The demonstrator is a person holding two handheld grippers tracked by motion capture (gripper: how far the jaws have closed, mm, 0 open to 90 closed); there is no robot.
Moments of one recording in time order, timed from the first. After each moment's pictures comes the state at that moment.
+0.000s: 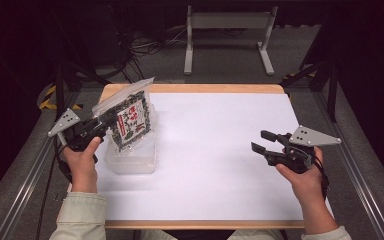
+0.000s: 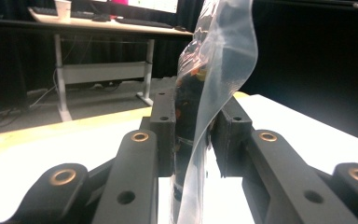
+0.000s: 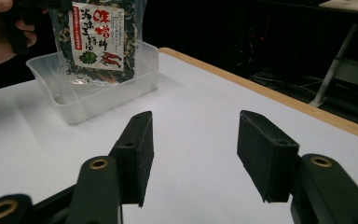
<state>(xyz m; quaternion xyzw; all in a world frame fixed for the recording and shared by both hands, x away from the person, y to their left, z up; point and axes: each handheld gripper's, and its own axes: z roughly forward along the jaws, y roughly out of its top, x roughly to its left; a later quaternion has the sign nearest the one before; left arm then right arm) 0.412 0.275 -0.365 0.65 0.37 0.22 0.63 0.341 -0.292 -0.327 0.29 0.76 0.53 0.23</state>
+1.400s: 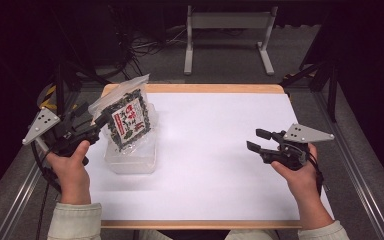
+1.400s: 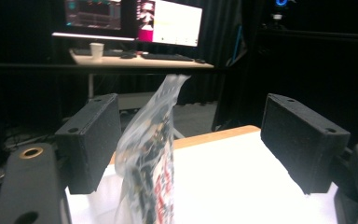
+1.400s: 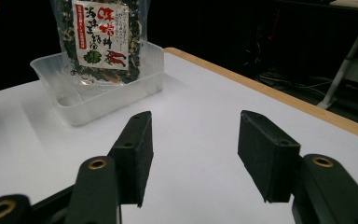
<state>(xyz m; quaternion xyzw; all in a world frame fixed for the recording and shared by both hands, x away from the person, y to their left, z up) 0.357 0.260 -0.298 0.61 0.36 0.29 0.64 0.351 -0.284 -0.329 0.29 0.76 0.53 0.22</state>
